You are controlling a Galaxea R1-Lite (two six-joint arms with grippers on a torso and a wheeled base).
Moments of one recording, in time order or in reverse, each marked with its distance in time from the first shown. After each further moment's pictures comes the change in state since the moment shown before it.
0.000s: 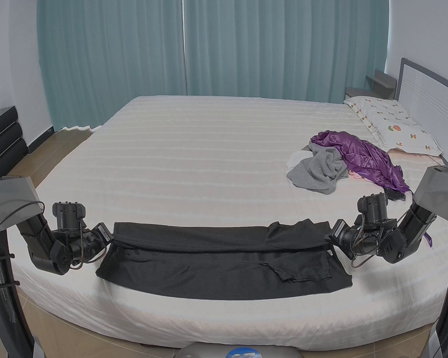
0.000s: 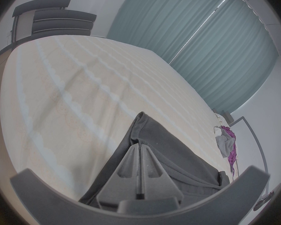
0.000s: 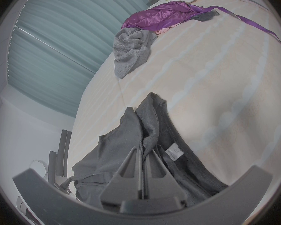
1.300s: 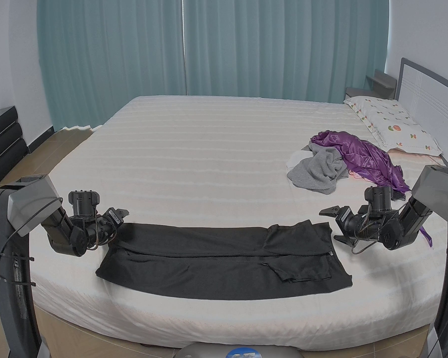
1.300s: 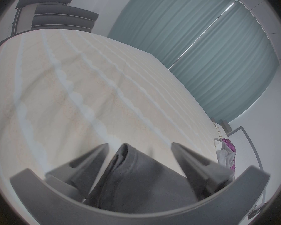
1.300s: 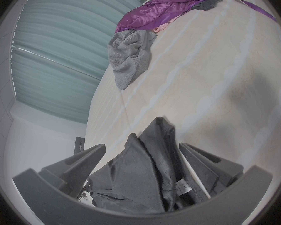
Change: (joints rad) left arm -0.007 0.192 -0.356 0.104 0.003 -0.067; right arm -0.109 0.108 -0.172 -0.004 0.181 0.061
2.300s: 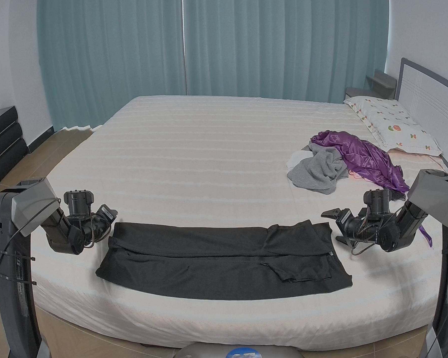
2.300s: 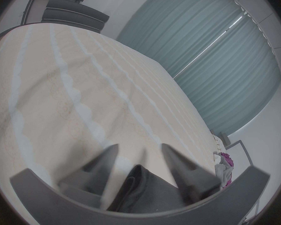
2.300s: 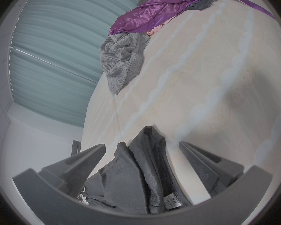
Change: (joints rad) left arm 0.047 0.059 -0.070 -0.031 0.000 -0.076; right arm -0.019 0.062 -0.032 -0.029 -0.031 -0.003
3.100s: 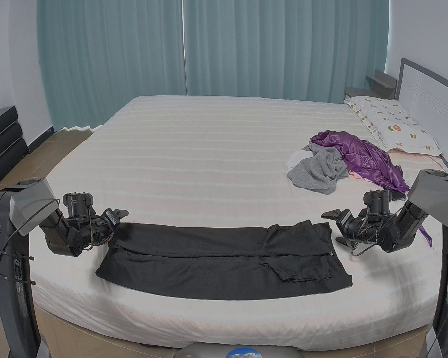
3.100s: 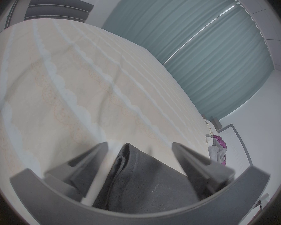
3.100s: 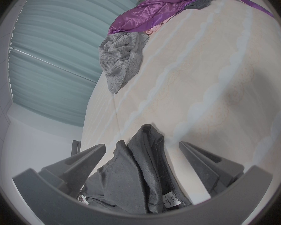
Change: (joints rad) left arm 0.001 -0.014 0.038 0.005 -0.167 0.085; right arm 0.001 -0.002 0.009 0.001 0.002 0.002
